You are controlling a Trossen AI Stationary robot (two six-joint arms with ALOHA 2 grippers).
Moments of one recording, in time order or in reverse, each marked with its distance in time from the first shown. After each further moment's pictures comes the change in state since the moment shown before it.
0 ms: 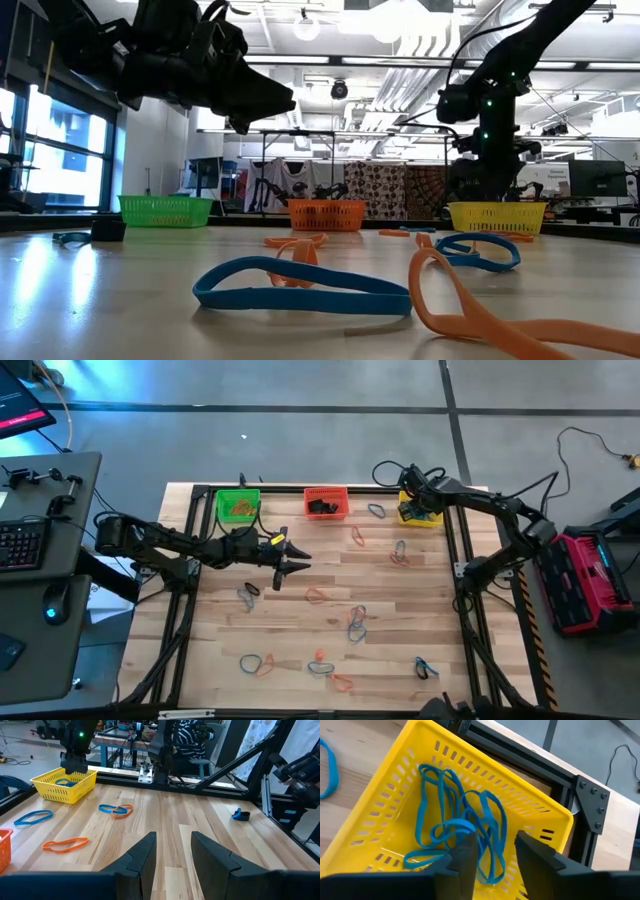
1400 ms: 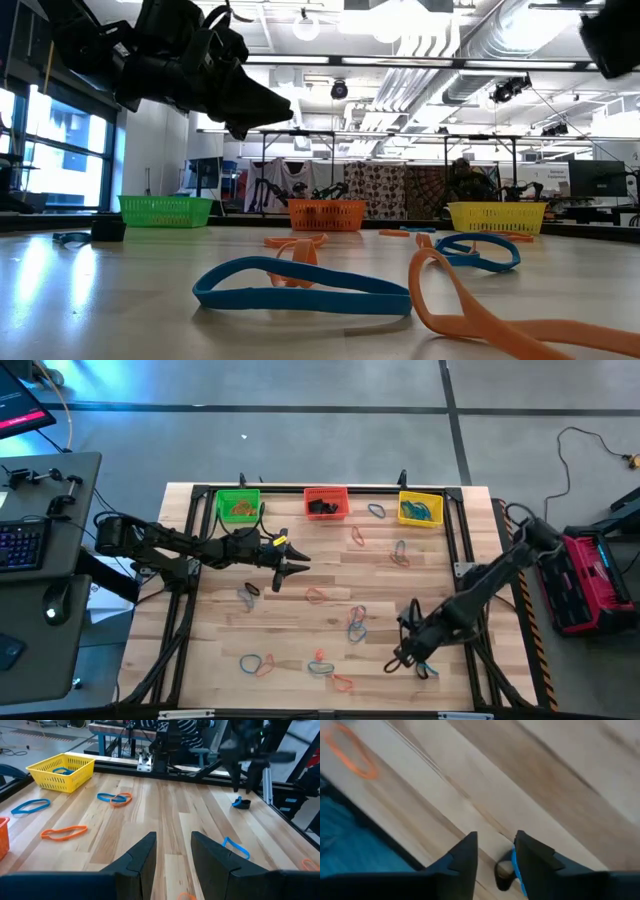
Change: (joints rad) left arm 0.000 0.000 0.000 -0.057 0.010 0.018; right arm 1.579 -0.073 0.000 -0.017 -0.464 1.347
